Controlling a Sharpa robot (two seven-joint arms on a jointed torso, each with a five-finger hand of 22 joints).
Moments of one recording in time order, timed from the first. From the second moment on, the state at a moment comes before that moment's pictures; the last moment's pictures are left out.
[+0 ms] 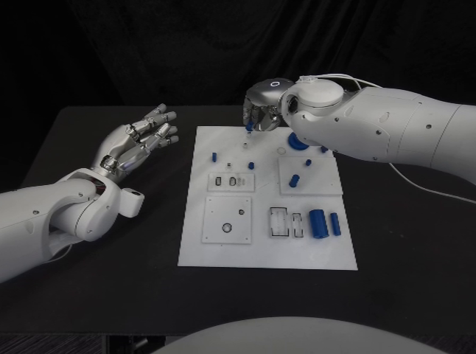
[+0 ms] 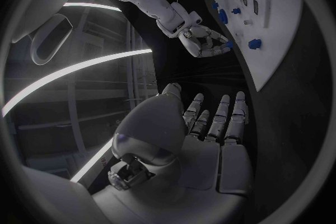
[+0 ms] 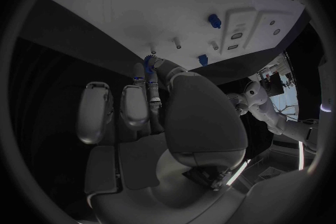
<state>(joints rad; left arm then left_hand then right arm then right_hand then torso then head) 1.25 -0.96 -0.21 1.51 -0.30 -0.30 0.68 1.36 0.25 -0.22 0.29 0.56 0.46 0.09 0.05 0.05 0.10 0.05 0.01 0.02 0.37 0.22 0.16 0.05 0.15 0.34 0.29 0.18 0.05 1.47 -0.41 -0.23 1.03 -1.62 -0.17 -0.08 1.34 -0.13 0.39 0.10 0.30 1.08 0.01 0.15 0.23 1.23 -0.01 0.07 0.07 1.46 -0.09 1.27 1.04 0.08 1.44 0.02 1.31 1.31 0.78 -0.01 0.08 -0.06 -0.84</state>
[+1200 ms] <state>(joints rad) 1.25 -0.95 -0.21 1.50 -0.30 -0.29 0.68 1.37 0.26 -0.22 0.29 0.57 0.46 0.09 0.05 0.05 0.10 0.05 0.01 0.02 0.37 0.22 0.17 0.05 0.15 0.34 0.29 0.18 0.05 1.45 -0.39 -0.22 1.01 -1.64 -0.16 -0.07 1.34 -0.13 0.39 0.10 0.30 1.08 0.01 0.15 0.24 1.23 0.00 0.07 0.07 1.46 -0.09 1.27 1.04 0.08 1.44 0.02 1.31 1.31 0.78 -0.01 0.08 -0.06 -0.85</state>
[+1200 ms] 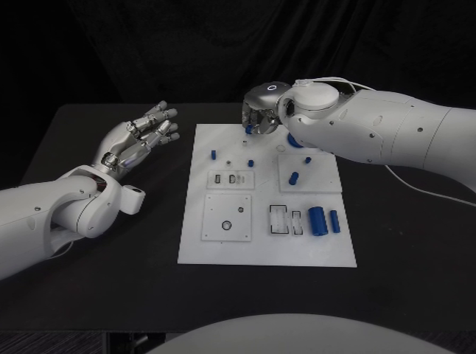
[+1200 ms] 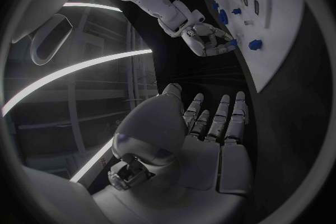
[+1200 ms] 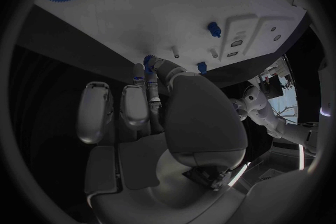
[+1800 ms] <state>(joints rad) 1.25 -0.95 -0.21 1.49 -0.30 -0.29 0.68 1.37 0.26 -0.21 0.29 0.57 0.46 0.09 0.05 0.05 0.10 0.05 0.01 0.02 0.37 0.22 0.17 0.05 0.15 0.34 0.29 0.18 0.05 1.44 -0.39 -0.23 1.01 -1.65 -0.14 -0.07 1.32 -0.13 0.37 0.08 0.30 0.79 -0.05 0.07 0.17 0.84 0.05 0.06 0.07 1.38 -0.04 1.18 0.92 0.08 1.37 0.07 1.16 1.31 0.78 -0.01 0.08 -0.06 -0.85</state>
